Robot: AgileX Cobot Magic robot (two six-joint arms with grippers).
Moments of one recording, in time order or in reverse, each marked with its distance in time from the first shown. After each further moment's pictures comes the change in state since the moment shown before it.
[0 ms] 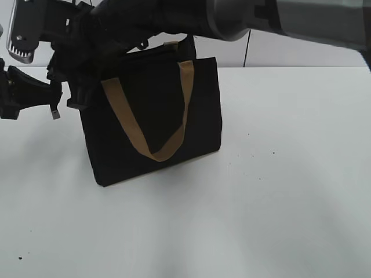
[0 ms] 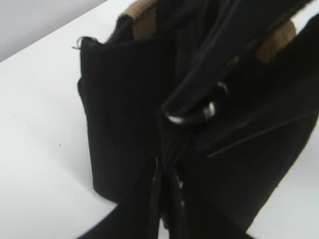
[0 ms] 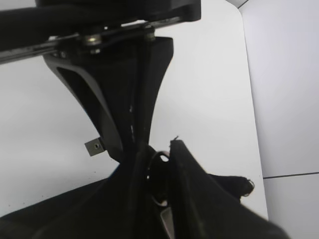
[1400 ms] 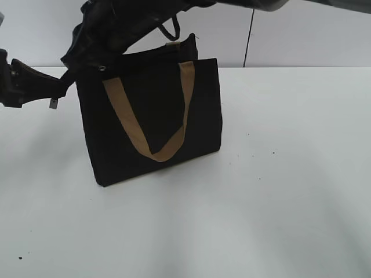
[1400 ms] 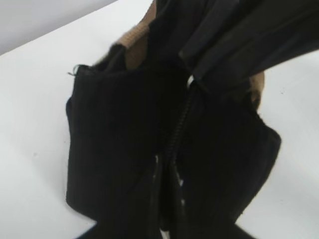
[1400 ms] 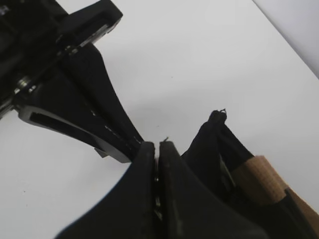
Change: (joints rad) left arm -0.017 -0.020 -0.013 0.040 0.015 -0.162; right arm -0.096 -0.074 0.013 0.102 0.113 0.527
